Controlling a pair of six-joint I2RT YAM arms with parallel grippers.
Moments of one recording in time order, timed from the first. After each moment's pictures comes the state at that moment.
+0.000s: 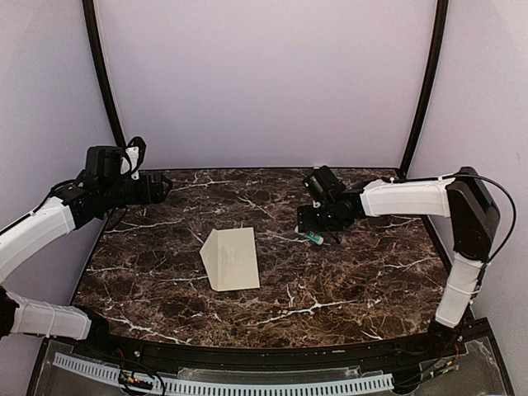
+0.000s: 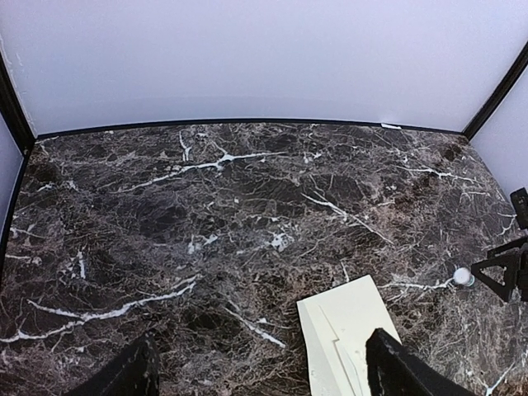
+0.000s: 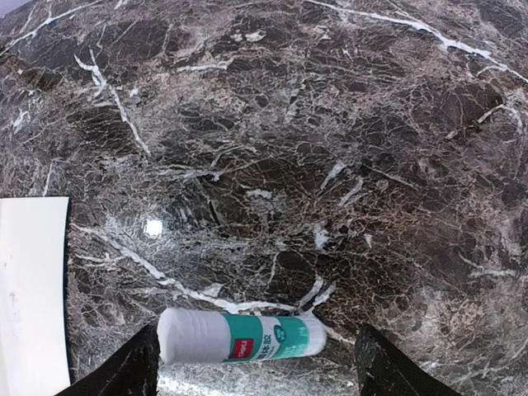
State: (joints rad) left arm -0.33 1.11 0.93 -0.31 -0.01 -0.24; right arm 0.75 1.81 1.26 -0.41 0.27 0.55
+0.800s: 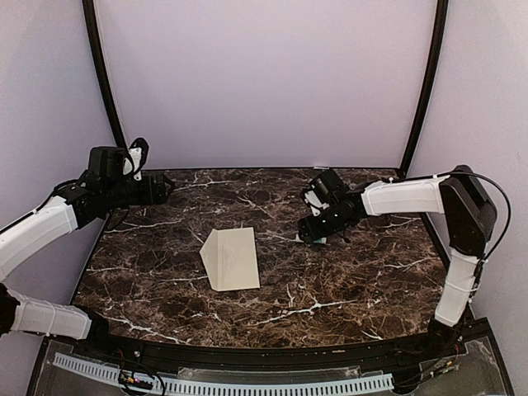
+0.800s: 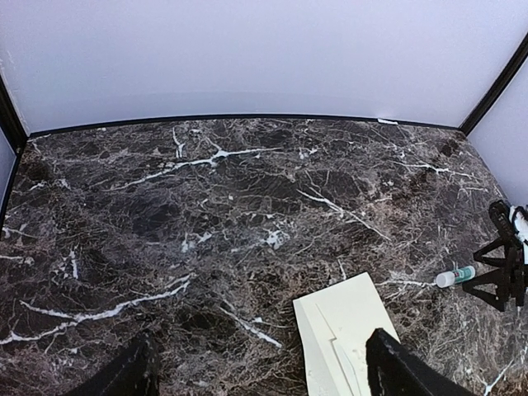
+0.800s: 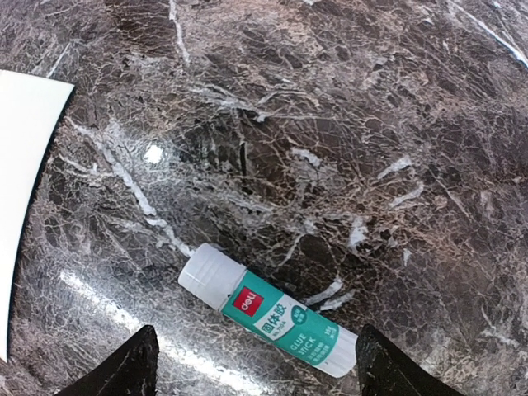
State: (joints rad) left arm -0.33 1.13 0.92 -0.30 0.00 -0.24; right arm 0.68 1.85 1.23 -0.40 0.06 0.20
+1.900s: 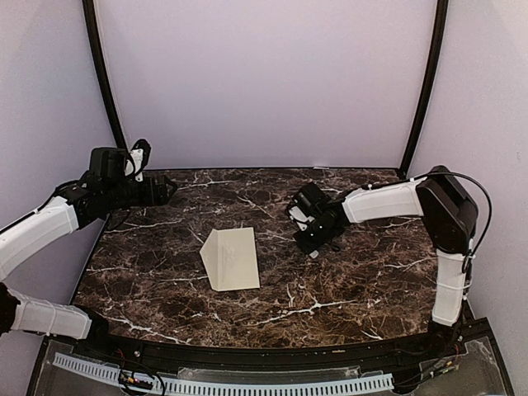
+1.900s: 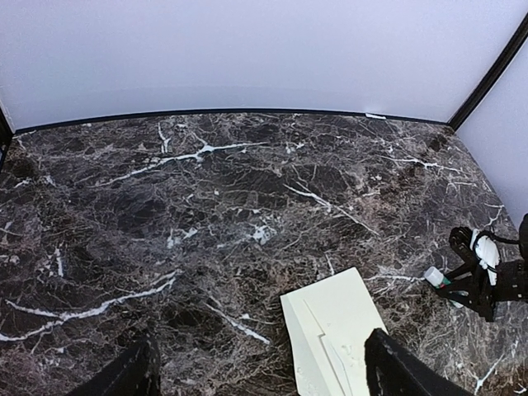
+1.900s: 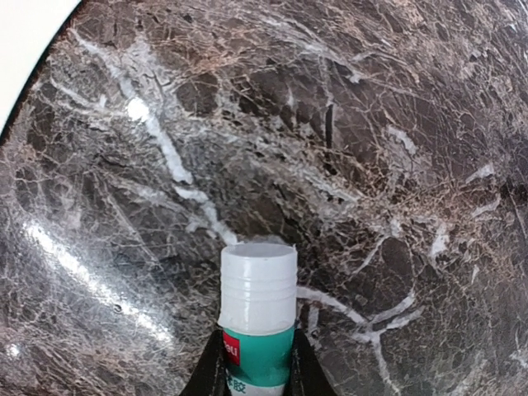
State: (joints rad) left arm -0.33 1.14 0.92 -0.29 0.05 -0.25; right arm 0.76 1.99 1.30 -0.45 0.12 0.06
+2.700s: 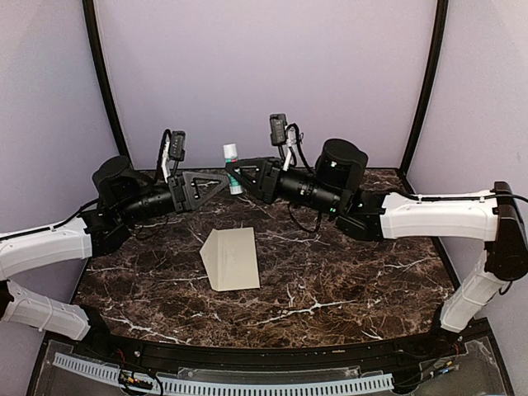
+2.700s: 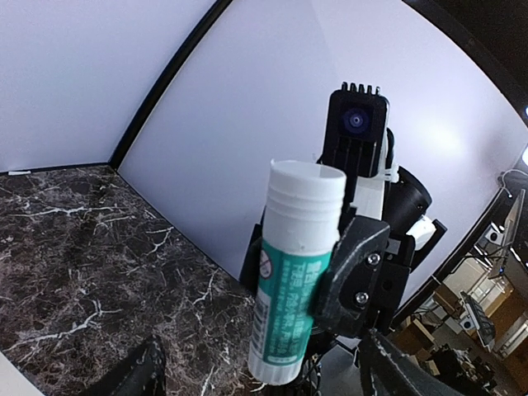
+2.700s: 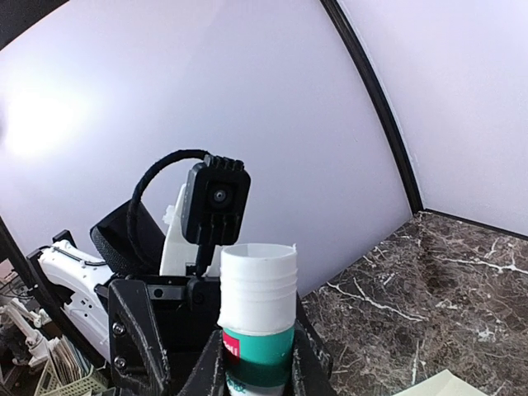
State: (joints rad) left arm -0.70 1.14 0.77 0.48 0.52 -0.71; right arm 1.03 1.59 1.19 0.54 -0.21 0.49
